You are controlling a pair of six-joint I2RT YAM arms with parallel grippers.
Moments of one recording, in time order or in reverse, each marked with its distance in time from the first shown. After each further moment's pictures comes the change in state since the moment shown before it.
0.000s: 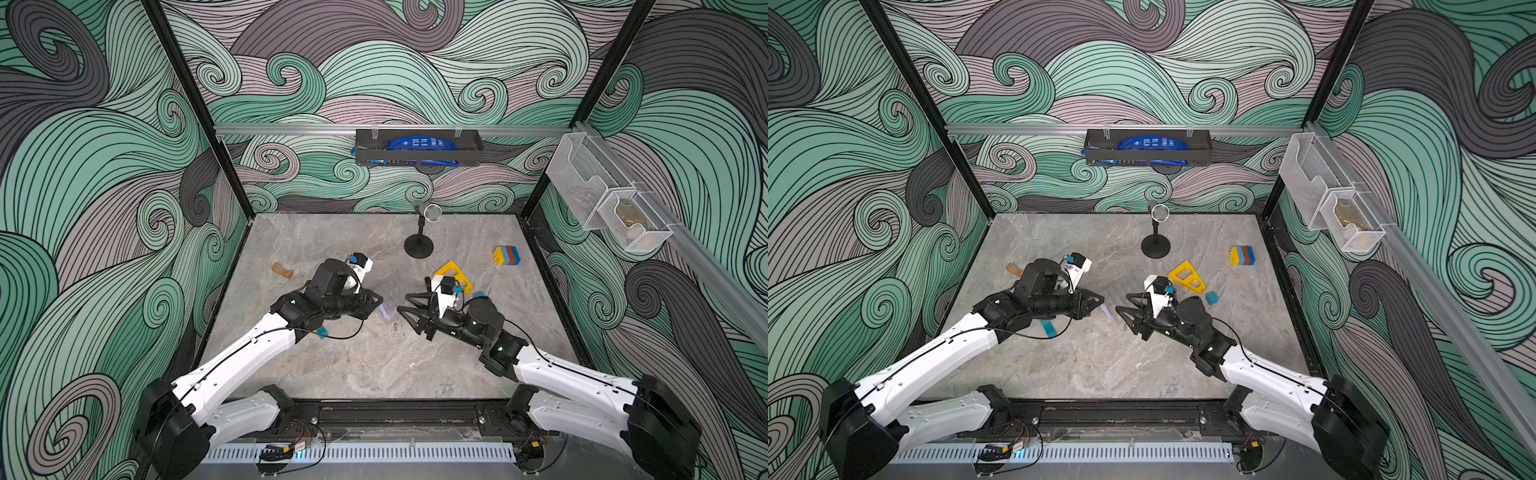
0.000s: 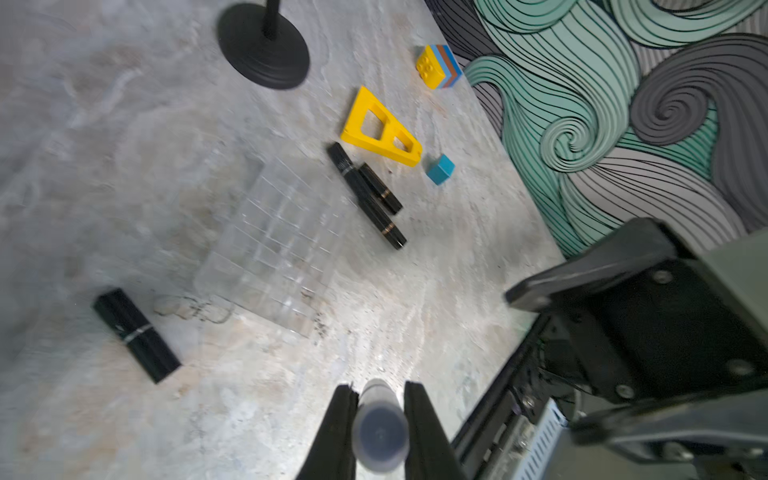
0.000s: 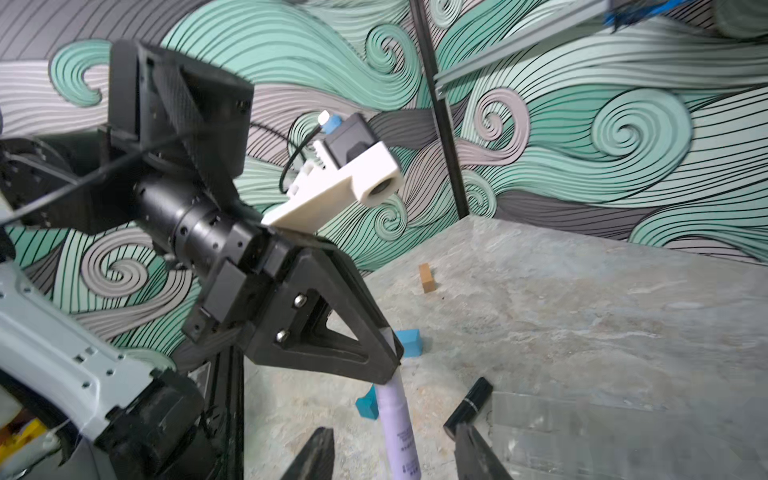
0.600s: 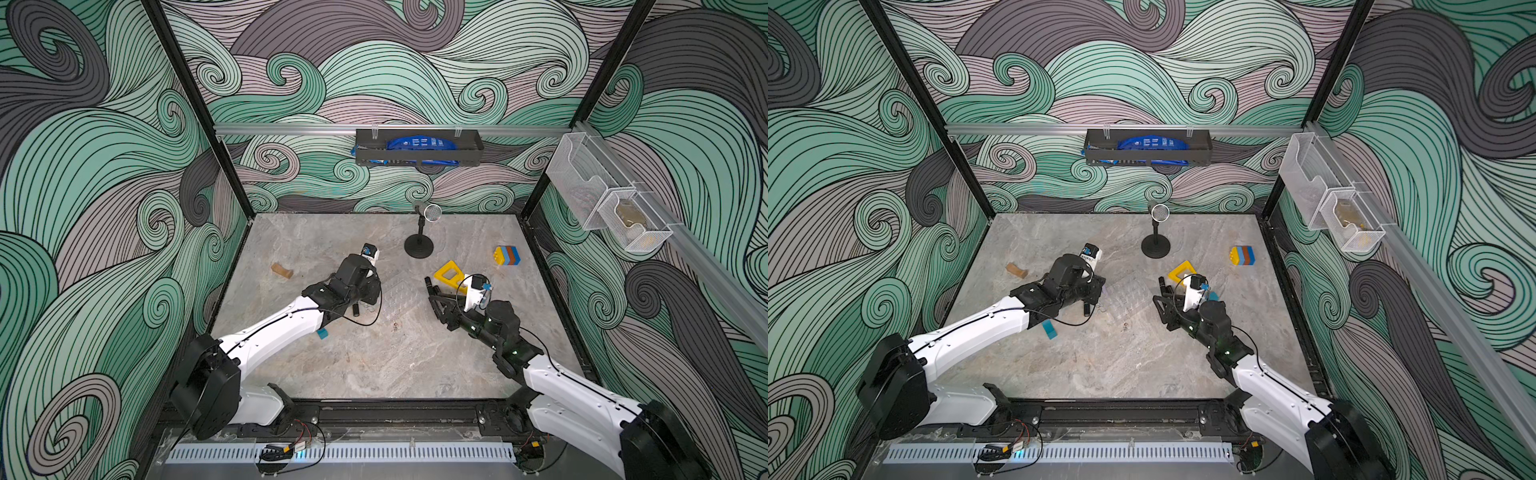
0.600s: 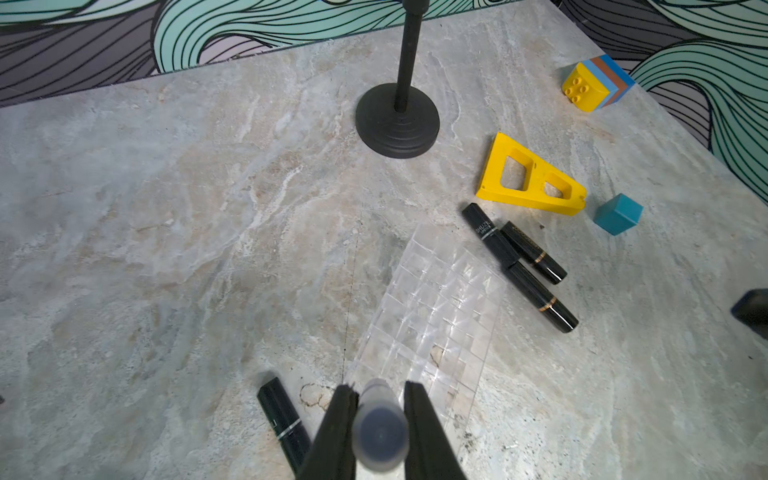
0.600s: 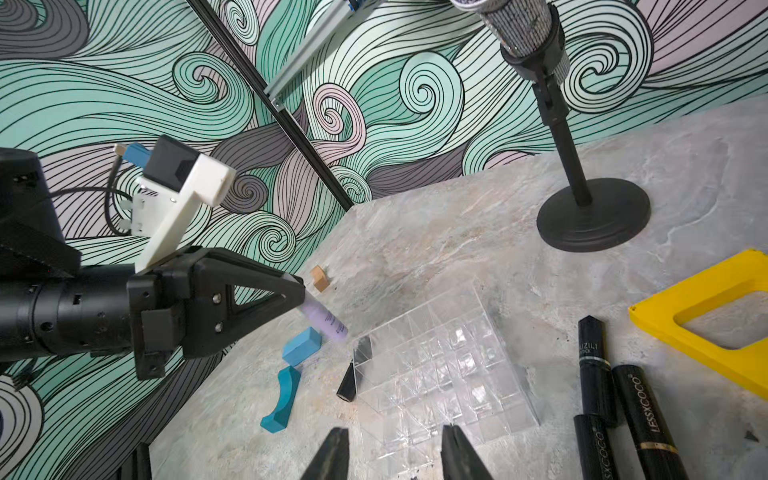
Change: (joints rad) left arm -0.039 0.226 0.030 0.186 -0.376 0.177; right arm -0.242 -0.056 -0.138 -0.080 0.039 0.212
